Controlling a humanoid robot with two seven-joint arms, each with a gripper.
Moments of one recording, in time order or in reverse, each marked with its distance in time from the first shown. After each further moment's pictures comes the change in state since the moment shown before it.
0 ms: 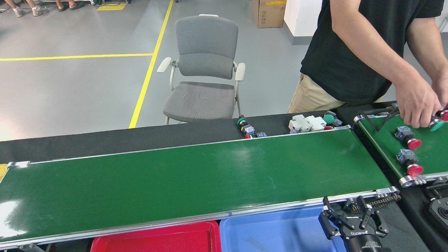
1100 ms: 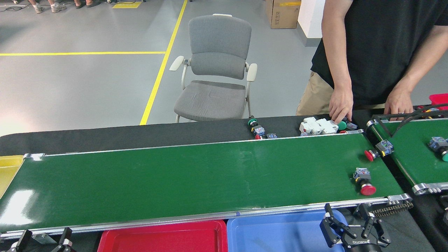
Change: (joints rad) left arm -0.066 0.027 -0.072 0.008 0.000 -0.006 0.011; right arm 0.059 0.043 -0.040 -0.006 -0.004 0.062 0.057
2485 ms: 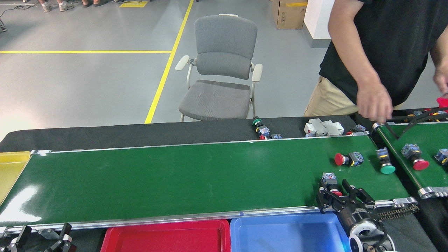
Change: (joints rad) left arm -0.022 0.000 -0.001 0.002 0.000 0.010 -0.005; right arm -0.298 -0.068 0.080 0.220 0.000 -0.103 0.216
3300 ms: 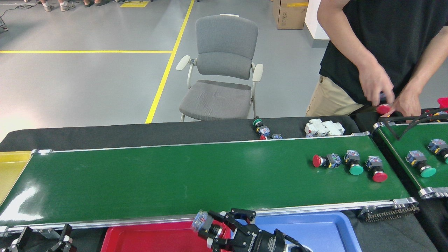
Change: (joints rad) left arm 0.003 0.000 0.001 0.008 0.000 -0.003 0.000; right arm 0.054 0.224 0.297 -0.145 0.000 -0.741 -0.137
